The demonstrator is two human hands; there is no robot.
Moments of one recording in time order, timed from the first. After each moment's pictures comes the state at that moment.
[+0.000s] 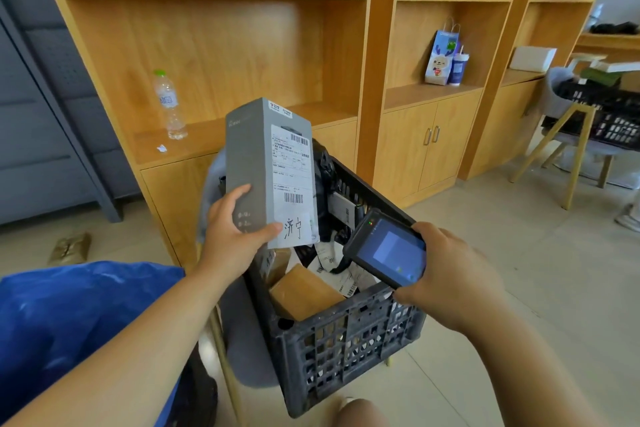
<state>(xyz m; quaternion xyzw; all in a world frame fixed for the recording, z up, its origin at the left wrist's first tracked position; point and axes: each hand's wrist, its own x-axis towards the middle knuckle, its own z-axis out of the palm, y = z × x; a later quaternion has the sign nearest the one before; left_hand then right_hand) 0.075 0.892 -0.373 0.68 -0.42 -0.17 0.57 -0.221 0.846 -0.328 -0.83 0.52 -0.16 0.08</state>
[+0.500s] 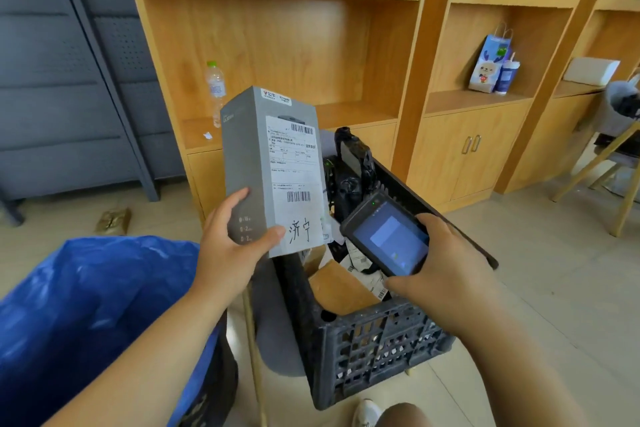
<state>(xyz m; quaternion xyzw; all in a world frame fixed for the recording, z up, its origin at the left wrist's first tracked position) 0.090 0.966 -0.373 0.67 -0.37 -0.12 0.63 -0.166 0.866 -0.328 -0.84 0.46 -0.24 0.12</state>
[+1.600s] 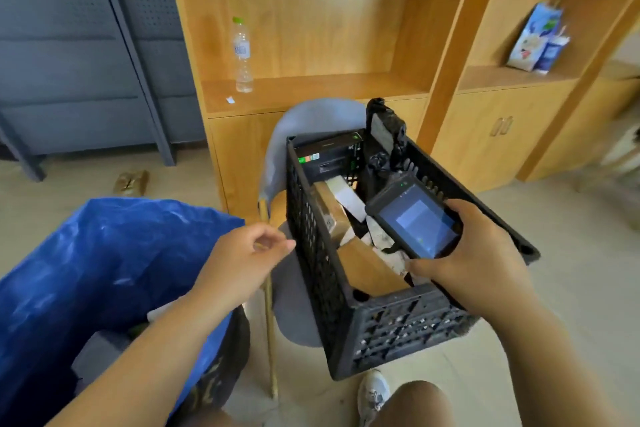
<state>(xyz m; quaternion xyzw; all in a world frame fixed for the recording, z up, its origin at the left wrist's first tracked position) 0.110 1.011 -0.392 0.79 -0.40 -0.19 0.43 -0.138 0.863 -0.348 -0.84 0.46 -0.26 0.16</state>
